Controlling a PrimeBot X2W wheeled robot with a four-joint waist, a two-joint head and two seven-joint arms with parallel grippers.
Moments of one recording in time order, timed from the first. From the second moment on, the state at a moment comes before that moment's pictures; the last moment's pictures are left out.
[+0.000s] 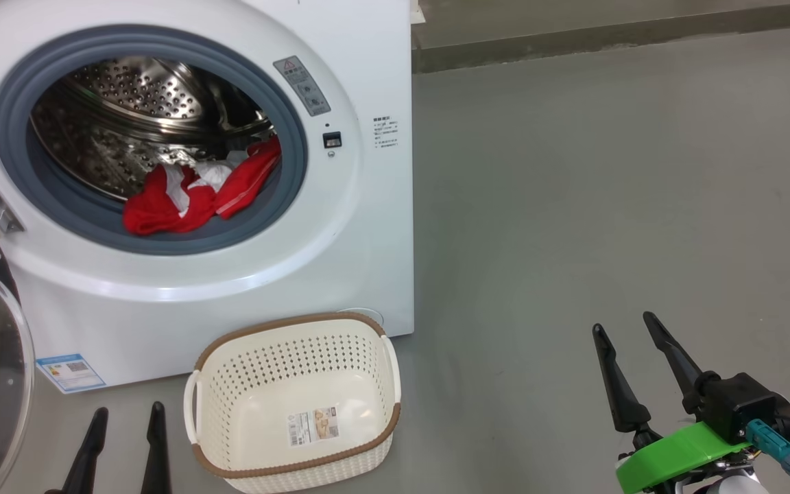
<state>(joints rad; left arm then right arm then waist) 0.13 0.16 0.01 0.03 -0.36 0.02 -0.25 -0.04 -0.06 0.04 0.23 0.22 0.13 -0.26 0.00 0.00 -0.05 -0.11</state>
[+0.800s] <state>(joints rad) 0.13 0.16 0.02 0.03 -0.31 0.03 -0.25 -0.04 -0.06 0.04 0.23 0.21 0.13 -0.26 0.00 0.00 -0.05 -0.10</state>
